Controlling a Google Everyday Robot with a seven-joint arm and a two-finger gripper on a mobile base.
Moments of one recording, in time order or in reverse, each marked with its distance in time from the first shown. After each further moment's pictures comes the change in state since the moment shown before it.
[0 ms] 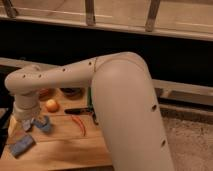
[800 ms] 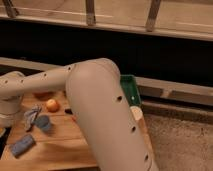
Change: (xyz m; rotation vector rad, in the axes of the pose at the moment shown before) arm -0.031 0.054 0.039 -0.064 0.035 -0.108
